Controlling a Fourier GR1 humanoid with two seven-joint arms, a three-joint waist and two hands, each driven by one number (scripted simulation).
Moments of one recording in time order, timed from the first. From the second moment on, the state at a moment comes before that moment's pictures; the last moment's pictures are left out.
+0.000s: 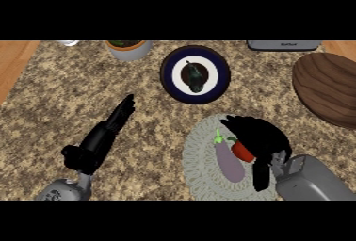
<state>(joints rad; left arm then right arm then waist) -0.12 0.26 -0.31 -1.57 0.15 0.00 0.02 -0.40 -0.45 0.56 -1.65 0.52 0.65 0.62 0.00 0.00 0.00</state>
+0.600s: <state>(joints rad) -0.15 0.20 -0.26 -1.57 0.09 -0.03 0.06 -0.35 -0.39 0.53 -1.48 0.78 0.53 0.46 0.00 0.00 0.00</state>
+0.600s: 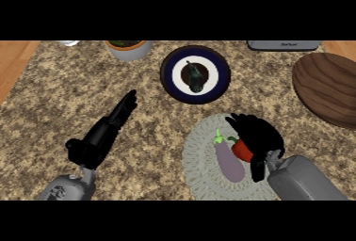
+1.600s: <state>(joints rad) -0.13 0.15 -0.18 -1.59 0.04 -0.12 0.08 -0.38 -0.28 0.40 -1.21 0.98 0.37 0.13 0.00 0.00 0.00</state>
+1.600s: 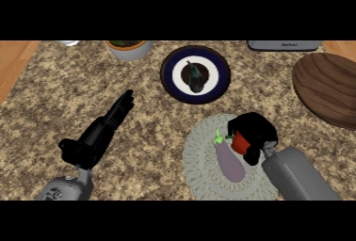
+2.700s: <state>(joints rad) -0.11 0.11 -0.15 -1.62 0.02 -0.15 0.10 -0.28 -0.45 0.10 -1.32 0.99 0.10 -0.10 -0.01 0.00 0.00</state>
